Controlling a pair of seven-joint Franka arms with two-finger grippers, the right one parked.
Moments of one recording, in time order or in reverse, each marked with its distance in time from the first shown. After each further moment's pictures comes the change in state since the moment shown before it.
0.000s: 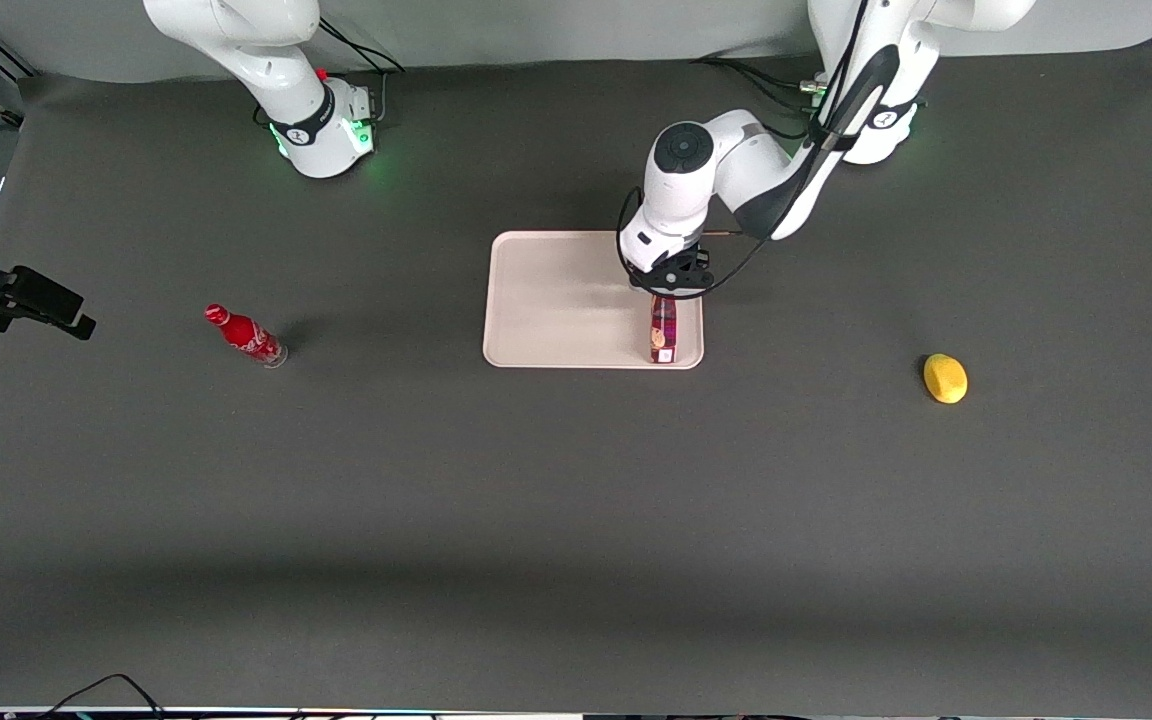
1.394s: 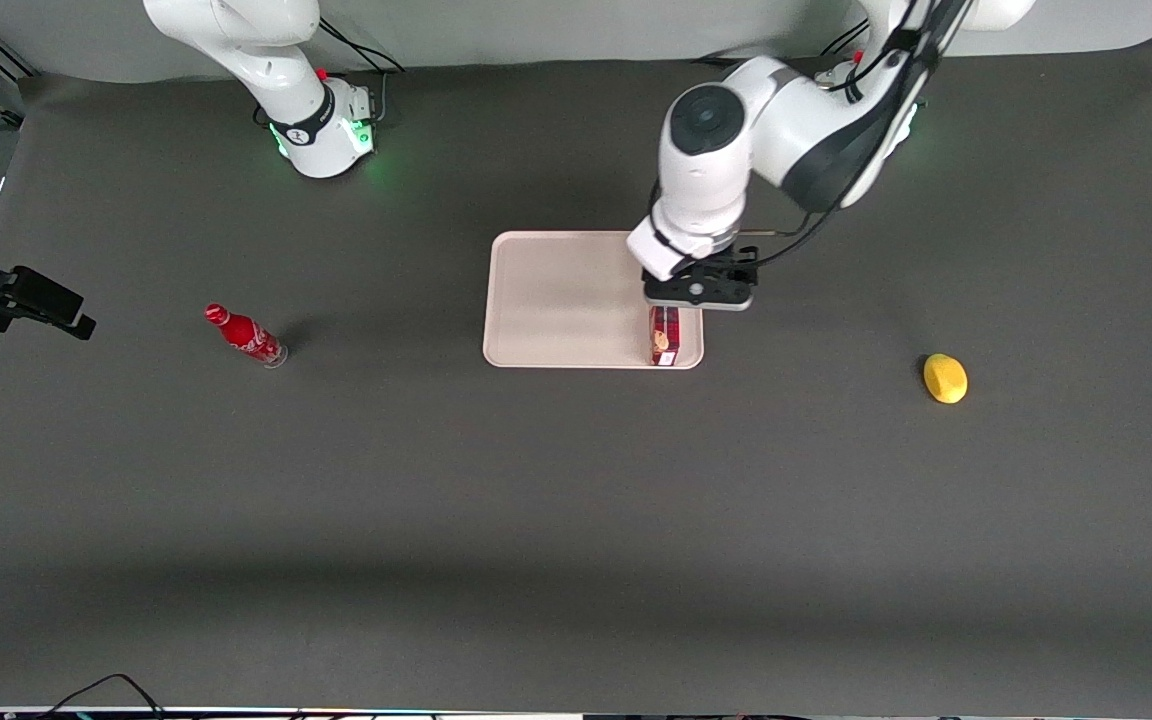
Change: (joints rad) arm 0.016 -0.172 0.107 0.339 -0.113 -0.526 0.337
